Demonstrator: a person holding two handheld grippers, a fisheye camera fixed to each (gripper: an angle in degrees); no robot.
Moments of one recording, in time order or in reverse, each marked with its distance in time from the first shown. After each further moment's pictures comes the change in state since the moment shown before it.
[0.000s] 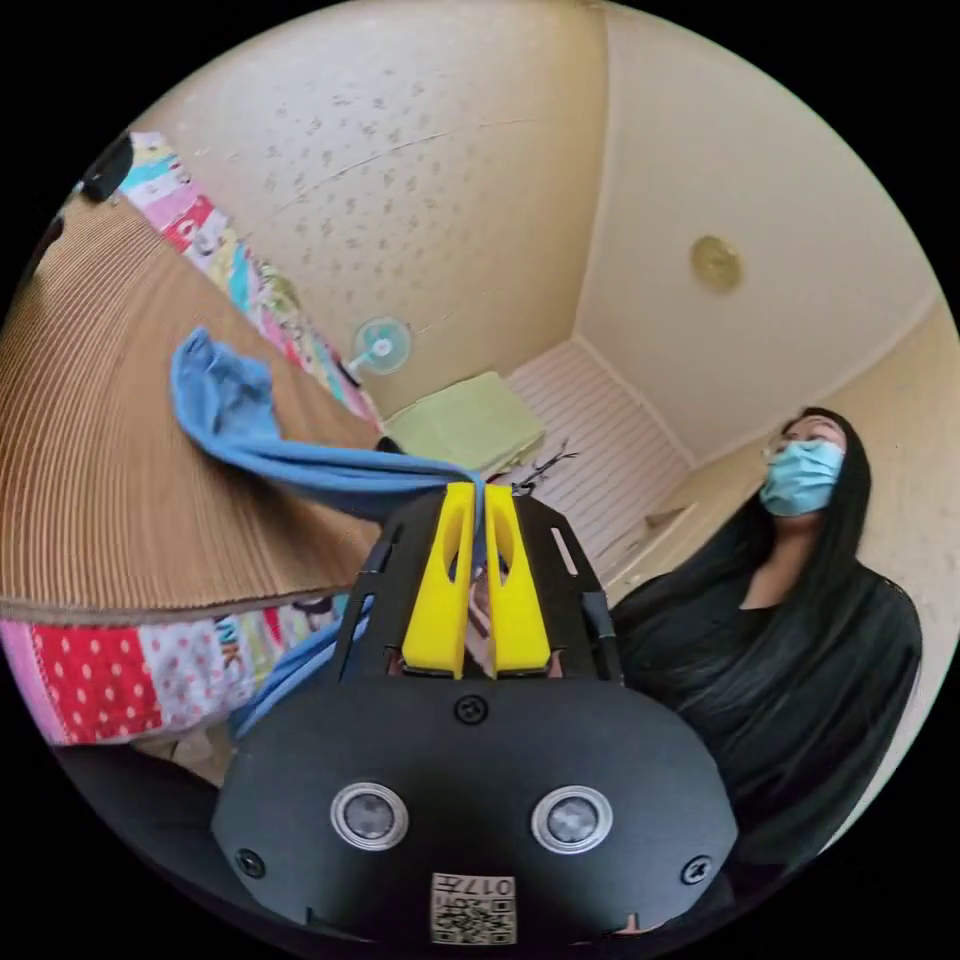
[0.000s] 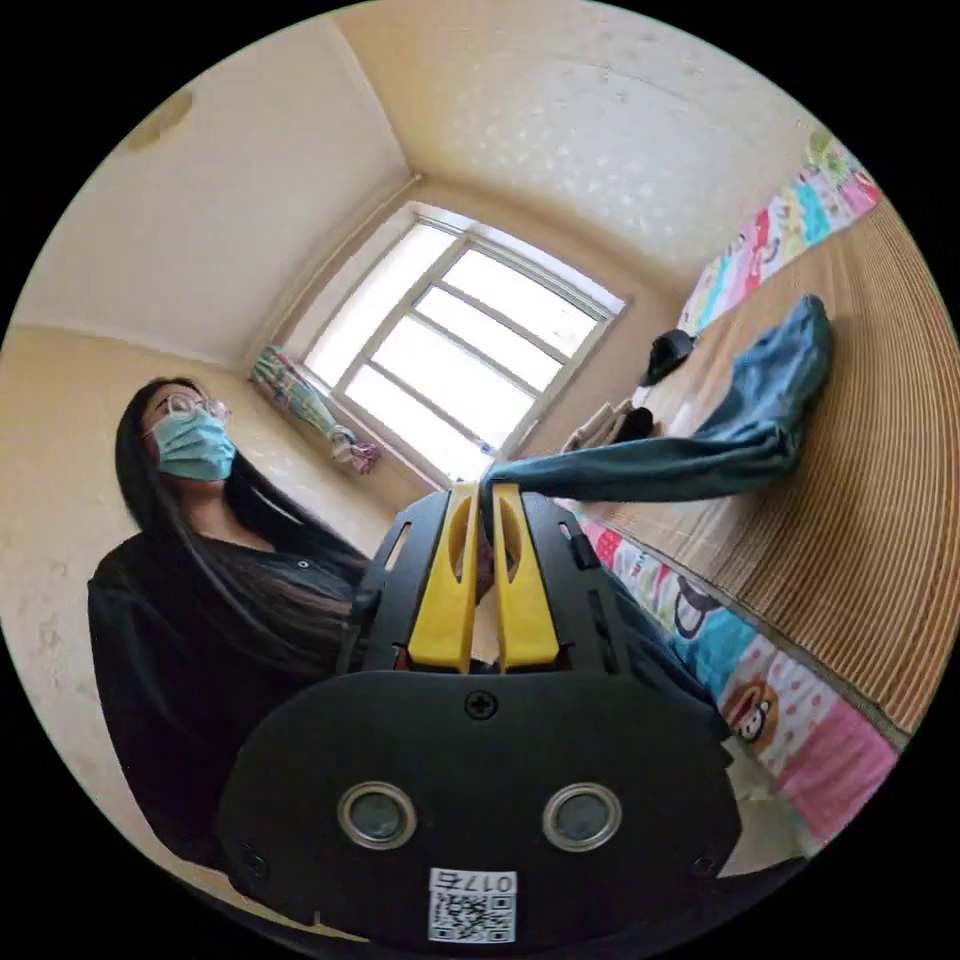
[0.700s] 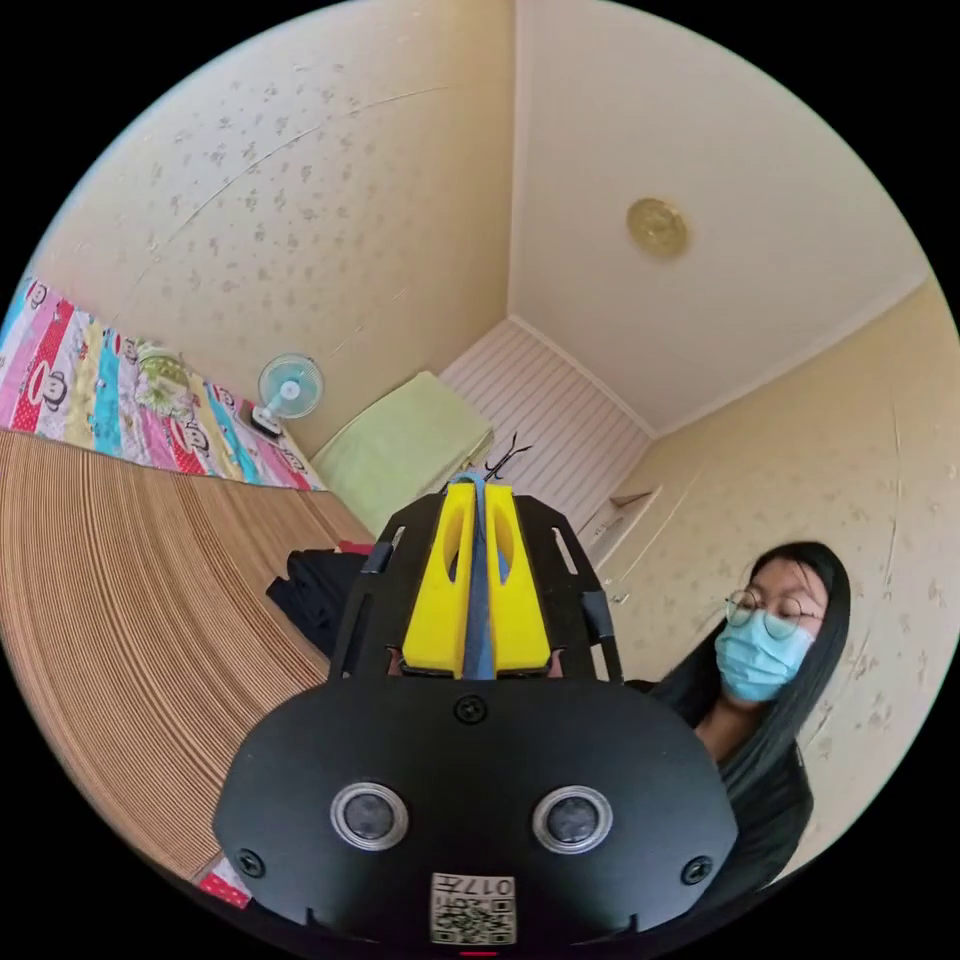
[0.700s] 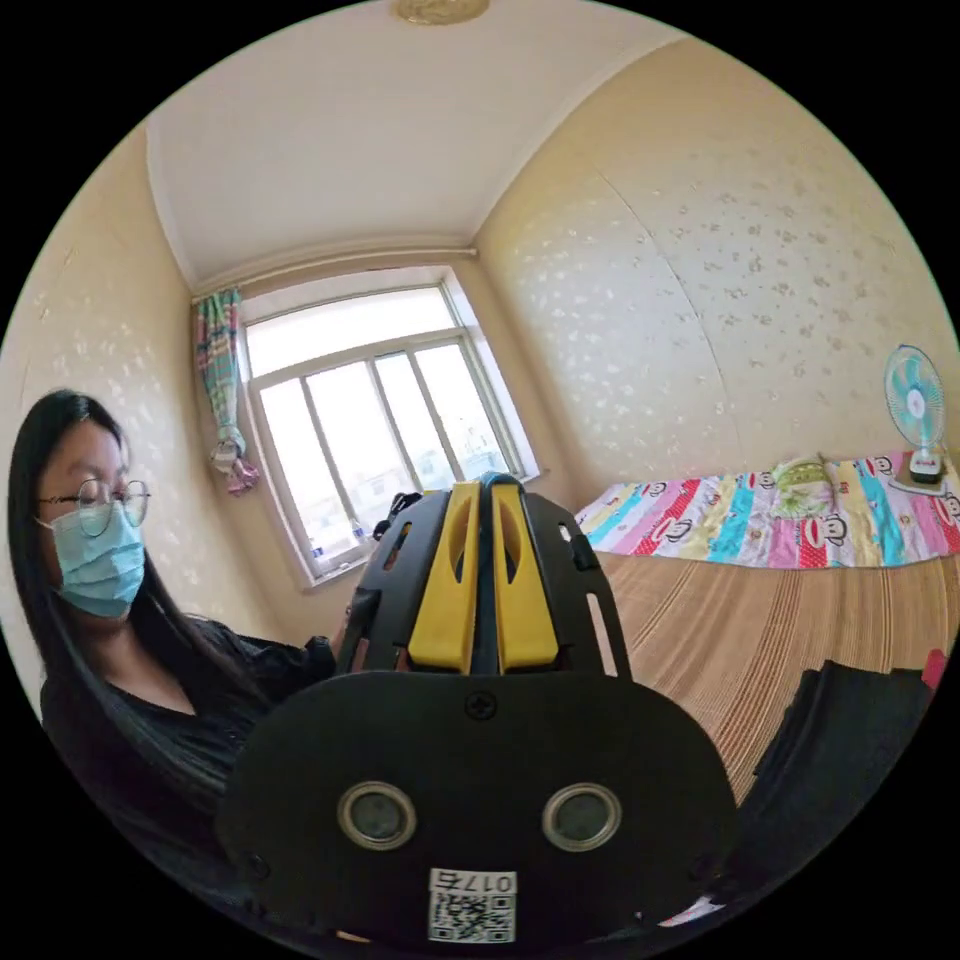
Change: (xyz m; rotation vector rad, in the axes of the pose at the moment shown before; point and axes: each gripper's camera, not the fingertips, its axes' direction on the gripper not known) left arm 0.006 -0.269 0.108 -0.127 -0.071 -0.018; right arm -0.132 -0.224 -0.028 0.156 0.733 -0.259
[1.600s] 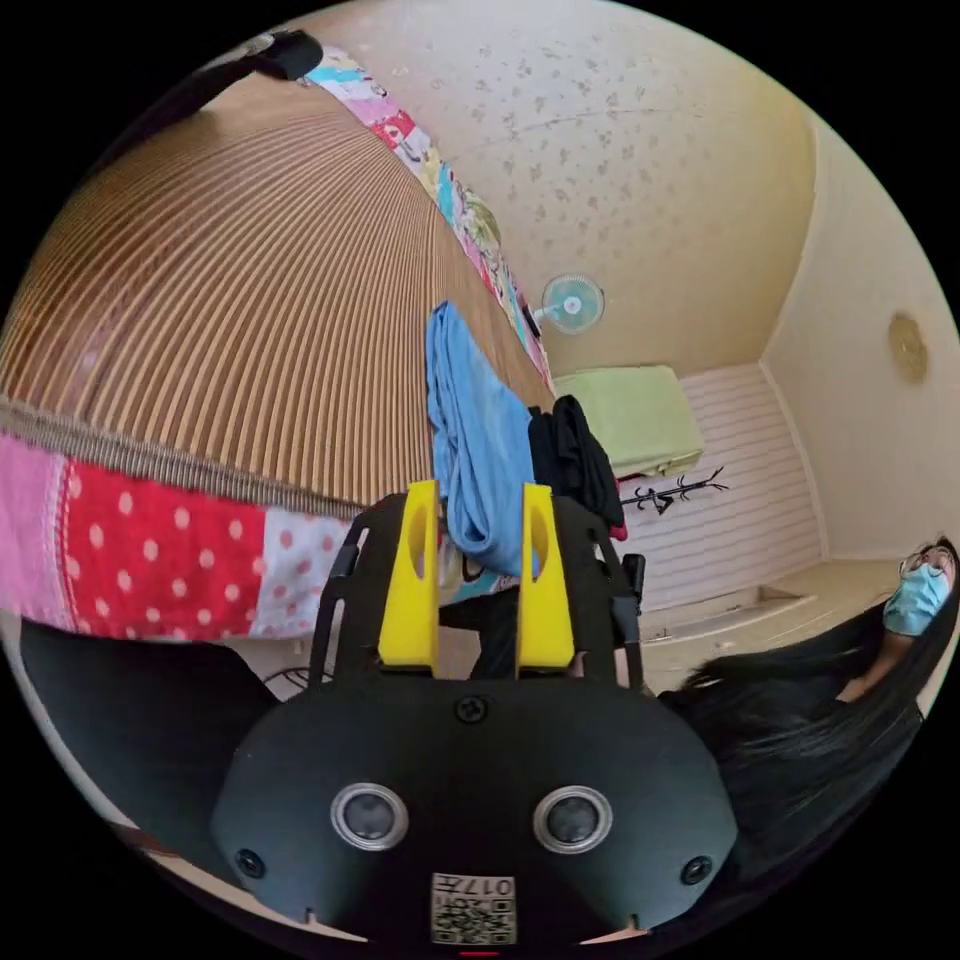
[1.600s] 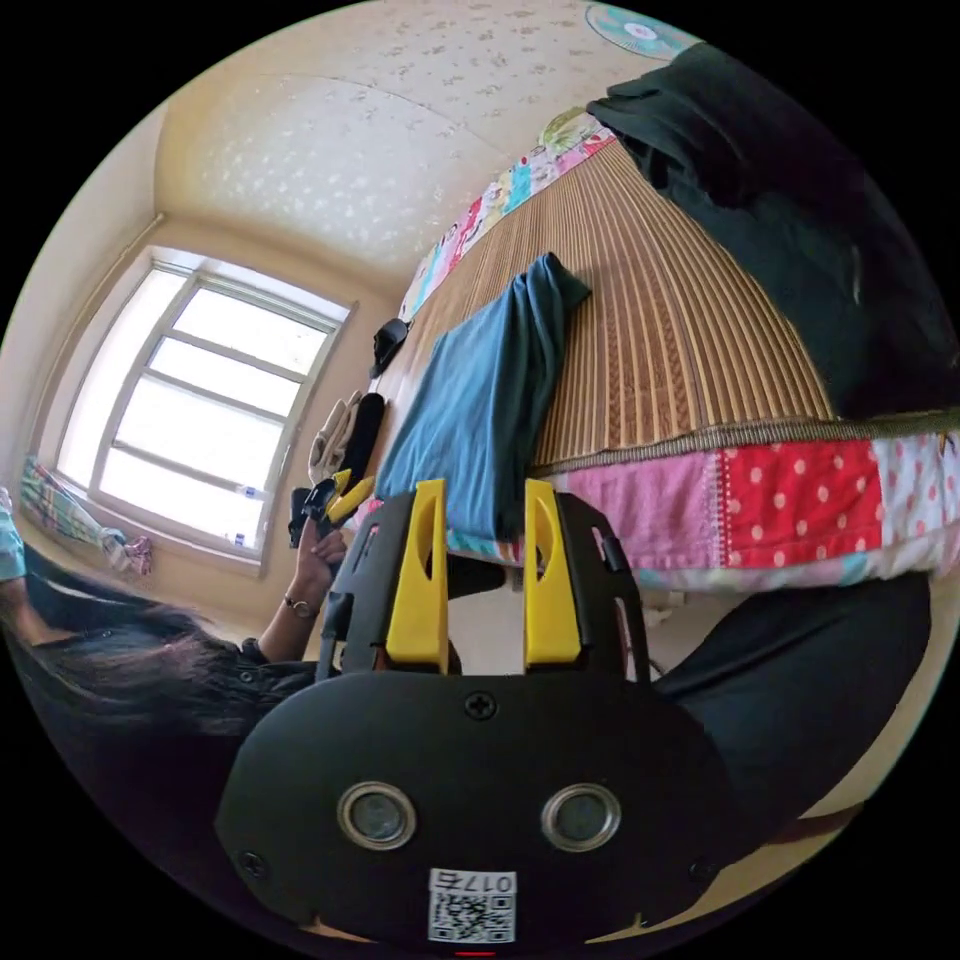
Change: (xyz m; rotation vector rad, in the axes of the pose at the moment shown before) left arm -0.191 0.293 -0.025 -0.062 -0.486 -0.440; right arm 0.180 0.315 0.136 -0.479 0.099 0.596
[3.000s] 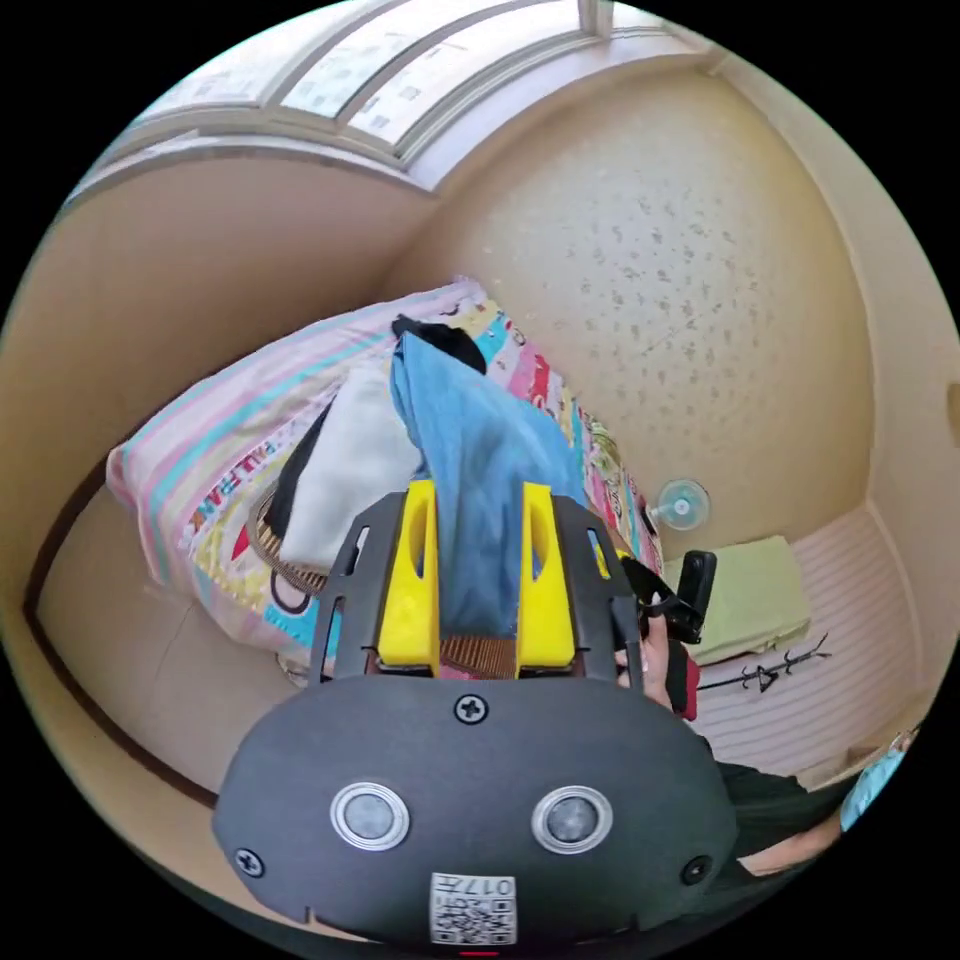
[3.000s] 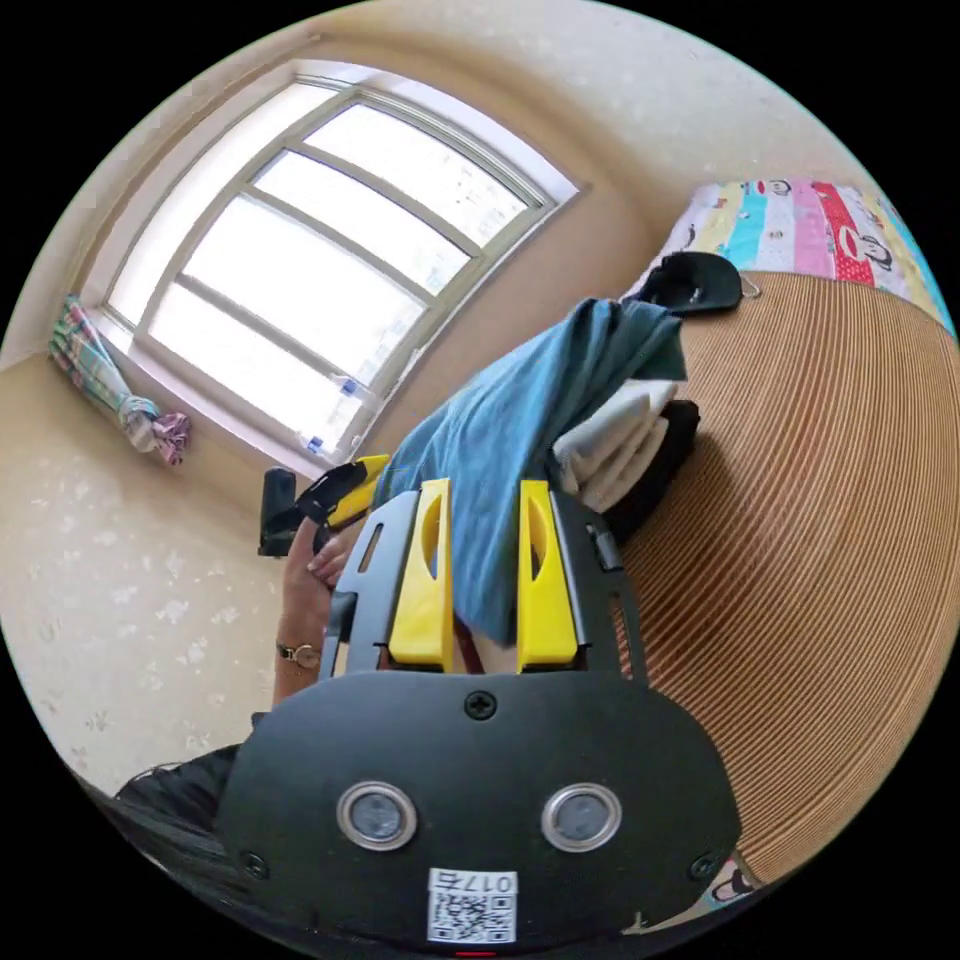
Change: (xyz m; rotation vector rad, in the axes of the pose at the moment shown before) left arm 0.024 0.042 -0.420 0.495 -0.466 -0.300; right arm -0.418 -0.096 0.397 -0.357 -0.253 -0.444
